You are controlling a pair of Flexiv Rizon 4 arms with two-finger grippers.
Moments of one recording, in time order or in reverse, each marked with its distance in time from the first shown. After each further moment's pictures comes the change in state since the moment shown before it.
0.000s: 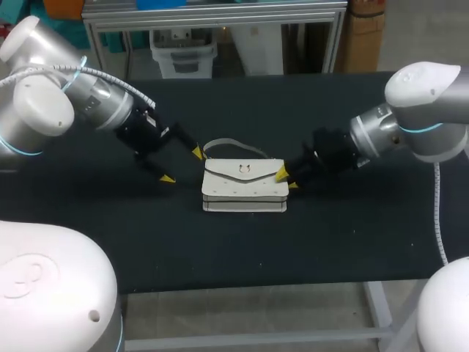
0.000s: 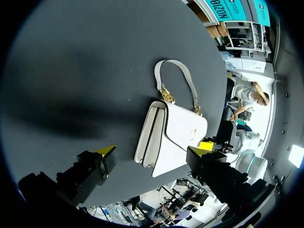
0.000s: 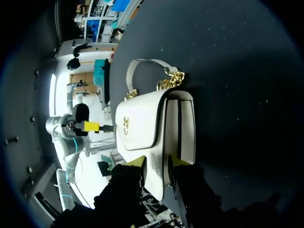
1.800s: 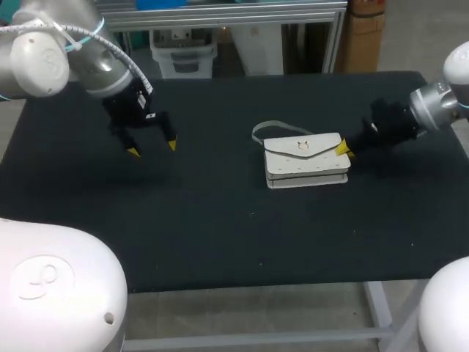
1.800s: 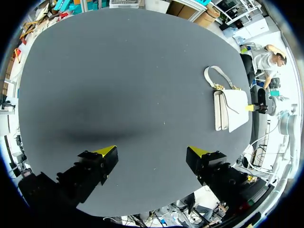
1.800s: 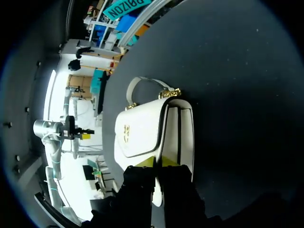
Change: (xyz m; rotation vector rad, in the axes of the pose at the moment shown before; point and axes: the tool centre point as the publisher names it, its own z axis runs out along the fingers) left arm -0.030 -0.039 -0.069 0.089 -0.386 0.355; right arm -0.075 0.080 -0.144 -0.133 -0.104 -0.129
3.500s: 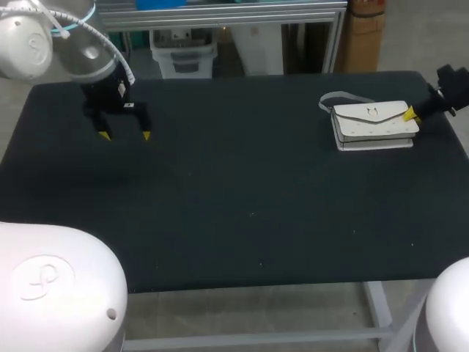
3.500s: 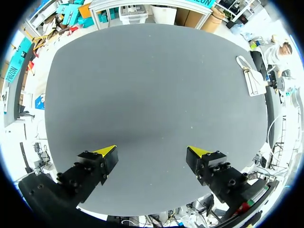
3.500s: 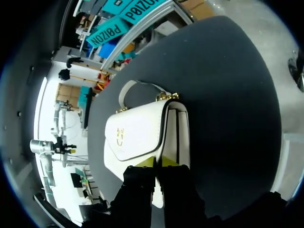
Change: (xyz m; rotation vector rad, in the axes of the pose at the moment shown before) left arm -0.050 -0.011 -0.042 0.049 -0.173 0.036; right arm -0.127 0.119 -0.141 -0.086 -0.124 -0.015
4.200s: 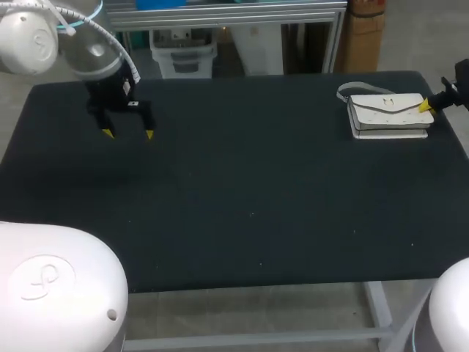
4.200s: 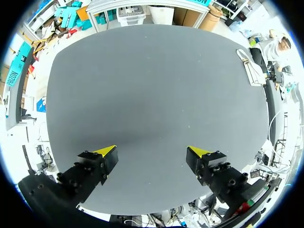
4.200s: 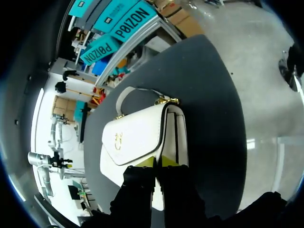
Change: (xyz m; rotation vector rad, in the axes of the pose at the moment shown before) left arm 0.010 -0.001 -0.005 -0.002 -0.019 0.026; right arm -0.043 0.043 -0.028 -0.120 -0.038 0.036
